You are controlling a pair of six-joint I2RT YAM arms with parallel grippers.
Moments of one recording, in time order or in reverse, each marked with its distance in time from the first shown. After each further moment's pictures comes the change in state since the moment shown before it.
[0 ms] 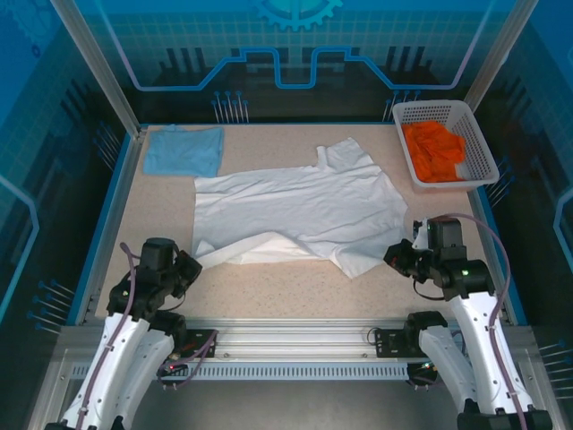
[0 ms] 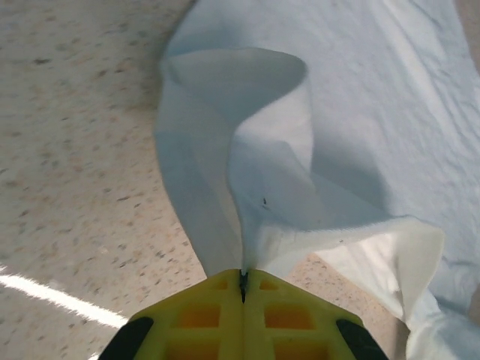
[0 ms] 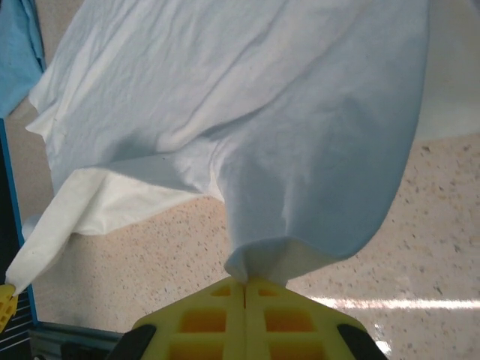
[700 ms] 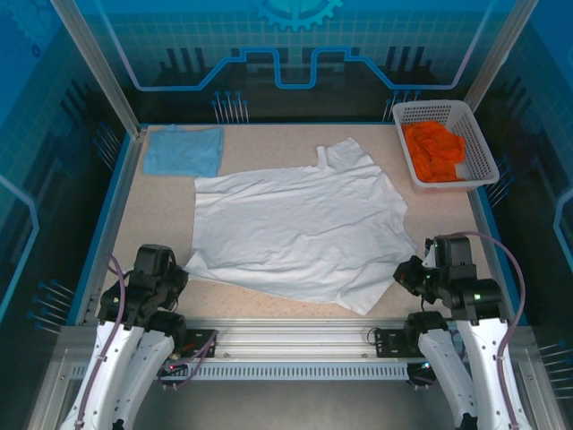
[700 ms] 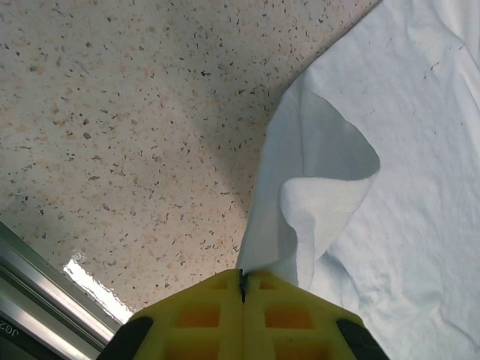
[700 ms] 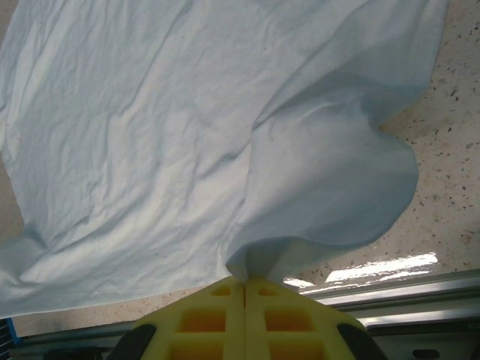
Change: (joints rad) left arm 0.000 -0.041 0.071 -0.207 -0.149 -0.164; right arm 0.000 -0.111 0.047 -0.198 0.097 0.066
